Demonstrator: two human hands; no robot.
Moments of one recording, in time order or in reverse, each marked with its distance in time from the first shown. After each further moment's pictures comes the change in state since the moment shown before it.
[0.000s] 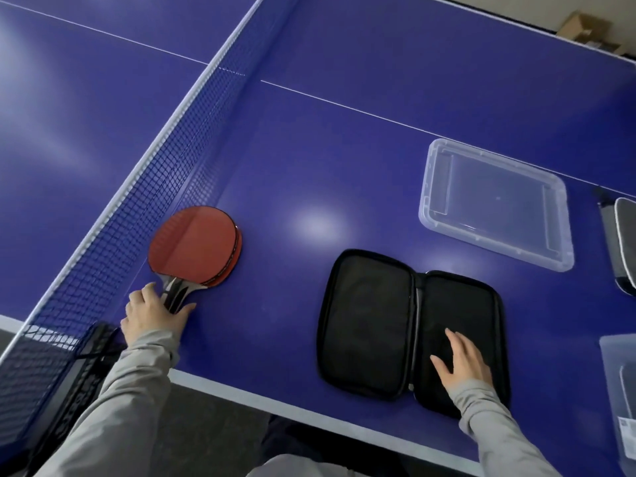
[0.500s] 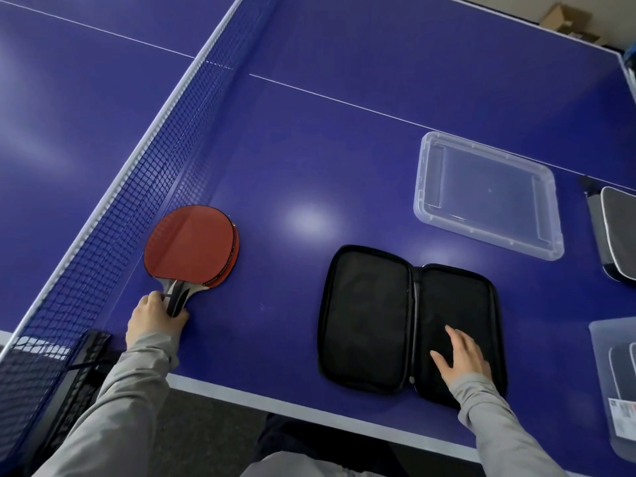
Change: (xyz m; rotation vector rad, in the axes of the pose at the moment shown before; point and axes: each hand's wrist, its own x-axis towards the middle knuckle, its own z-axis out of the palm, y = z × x) left_hand 0.013 -0.003 0.006 0.028 -0.103 0.049; right_hand -0.003 0.001 0.004 -0.012 -0.027 0.066
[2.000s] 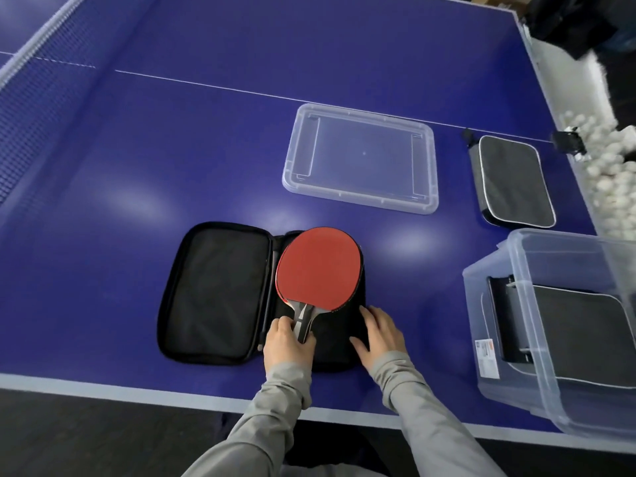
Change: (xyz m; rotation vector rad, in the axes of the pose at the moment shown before) left_hand -0.334 0.278 0.229 -0.222 -0.150 0.230; right_hand 0.020 0.158 0.001 0.076 -0.027 -0.270
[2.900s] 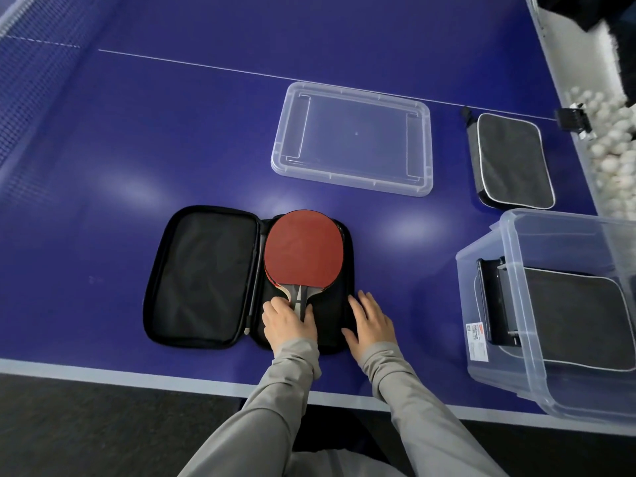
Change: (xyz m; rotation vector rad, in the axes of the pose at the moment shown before) left_hand 0.000 0.018 0.036 -0.019 0.139 -0.061; right_hand -0.005 0.010 0.013 -0.014 -0.008 -0.074
